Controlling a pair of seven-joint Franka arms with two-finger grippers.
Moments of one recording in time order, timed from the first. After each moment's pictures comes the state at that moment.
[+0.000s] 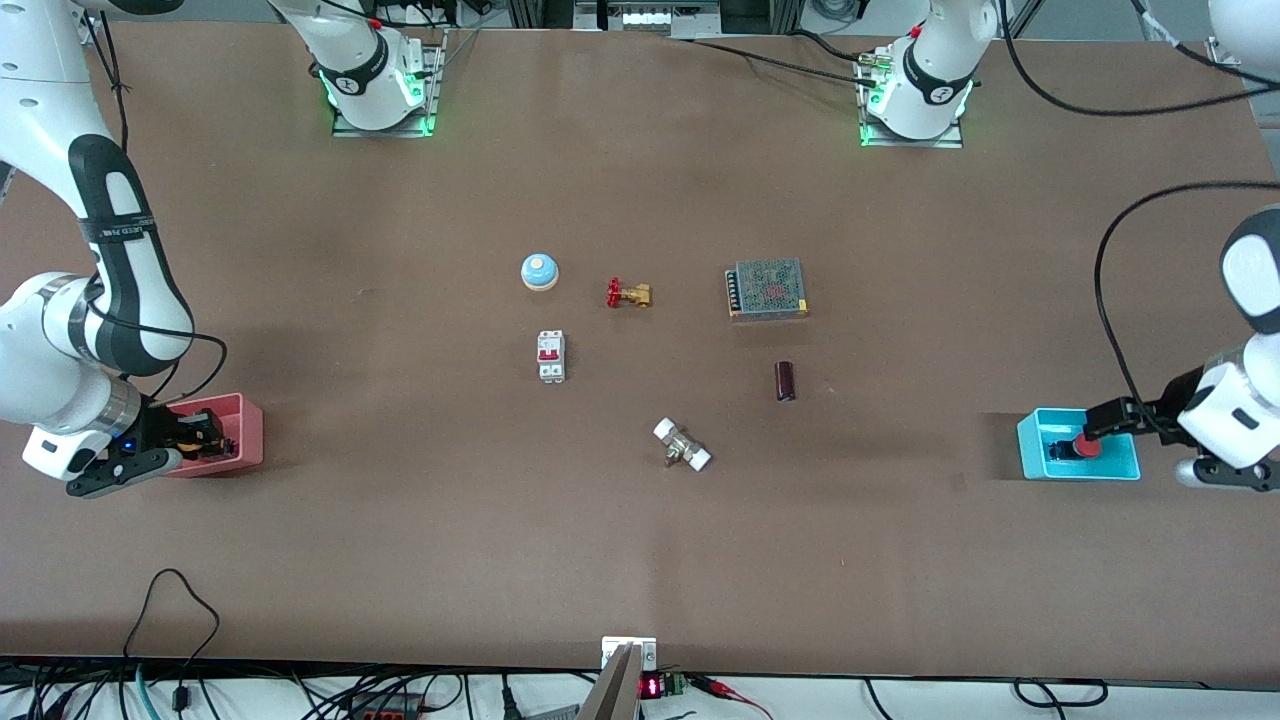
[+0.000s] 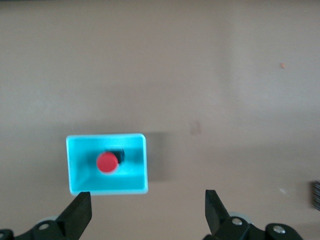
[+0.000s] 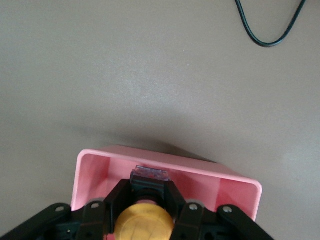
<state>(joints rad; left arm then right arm) 0.15 0.40 -0.08 -1.46 0.03 1.90 0.08 -0.27 0.68 0.07 -1.60 0.00 2.37 -0.59</state>
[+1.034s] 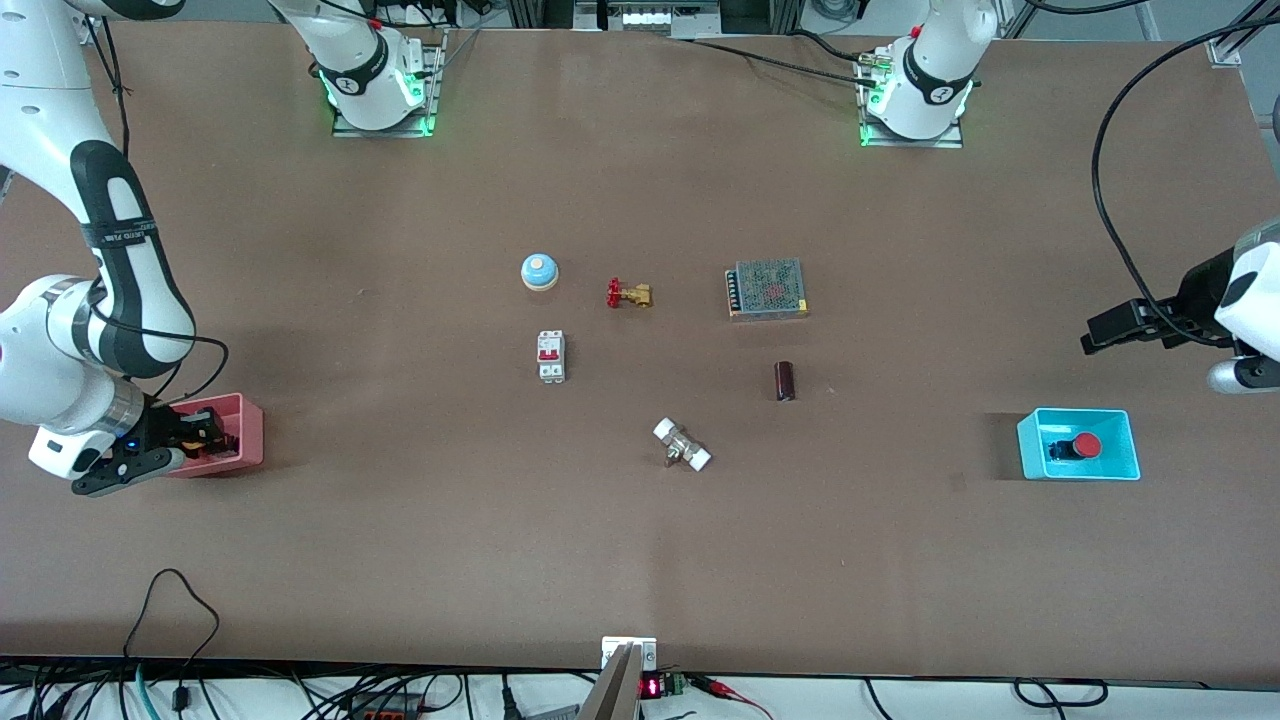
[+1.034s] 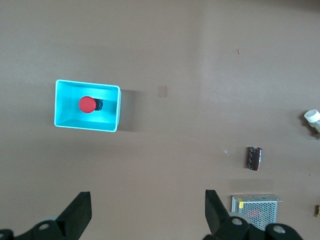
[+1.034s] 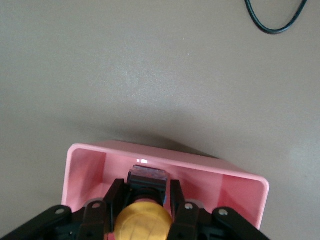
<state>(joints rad) 0.05 0.20 -0.01 -1.50 -0.05 1.70 -0.05 -0.27 0.70 0.07 -1.60 0.00 2.37 -0.60</state>
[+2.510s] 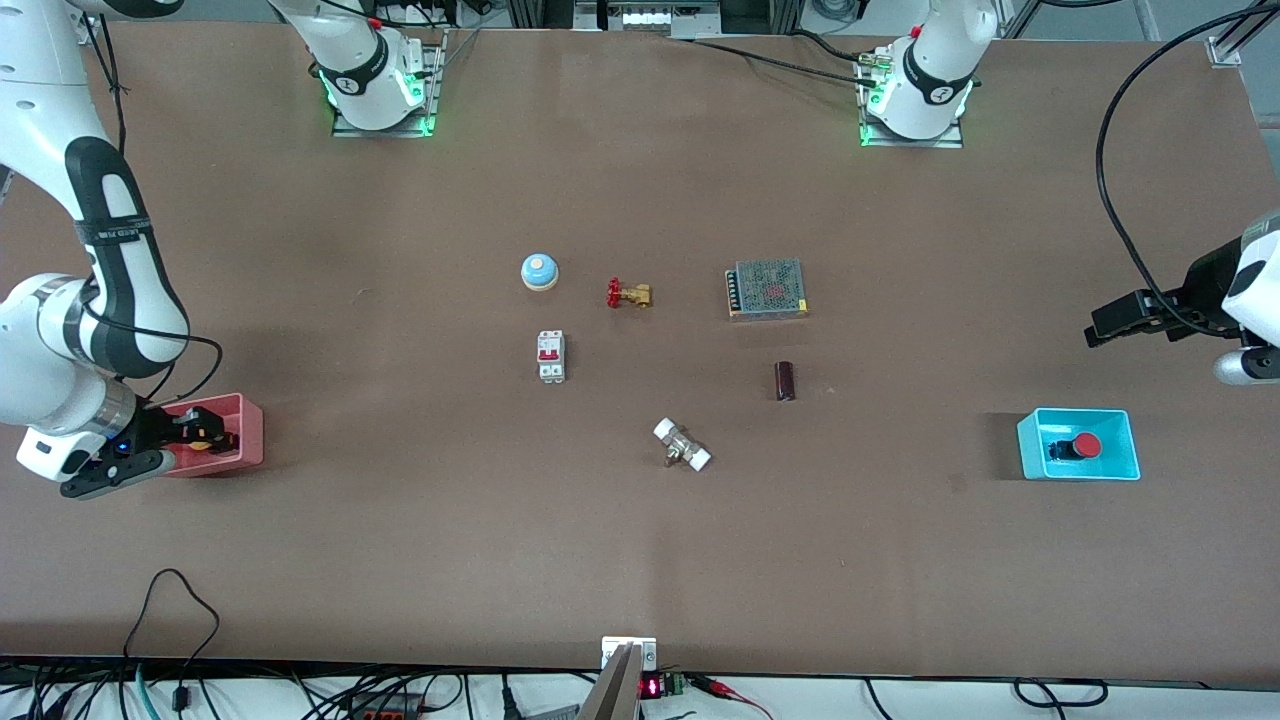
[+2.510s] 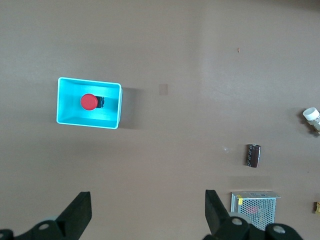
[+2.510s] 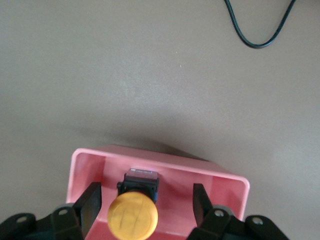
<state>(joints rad) 0.05 0.20 0.00 -1.49 -0.05 1.68 -0.05 -0.27 0.67 0.07 -1.58 0.00 2.33 -0.59</state>
